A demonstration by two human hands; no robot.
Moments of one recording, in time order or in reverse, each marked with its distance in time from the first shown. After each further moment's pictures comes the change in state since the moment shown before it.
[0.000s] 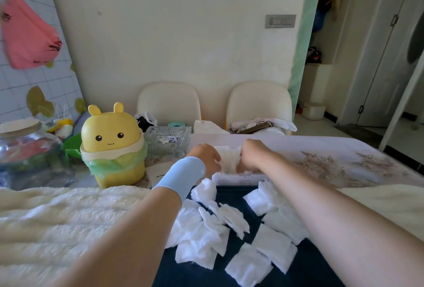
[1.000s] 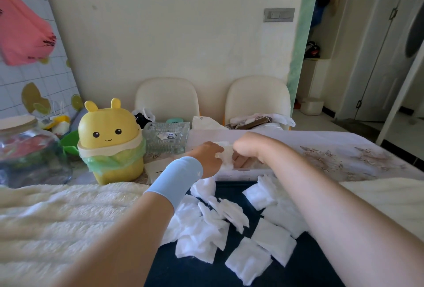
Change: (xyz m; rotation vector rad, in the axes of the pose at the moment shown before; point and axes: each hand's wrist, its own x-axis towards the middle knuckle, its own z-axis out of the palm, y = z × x) left_hand -0.019 0.011 -0.004 0.076 -0.127 0.055; right_hand -0.039 -0.020 -0.026 0.387 -0.217 0.061
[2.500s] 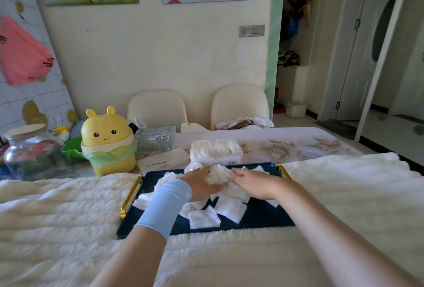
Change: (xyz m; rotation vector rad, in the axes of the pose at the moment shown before) left_hand -0.112 0.043 0.050 0.047 -0.149 -0.076; right_hand -0.115 0.123 0.025 -0.188 -0.038 -0.213
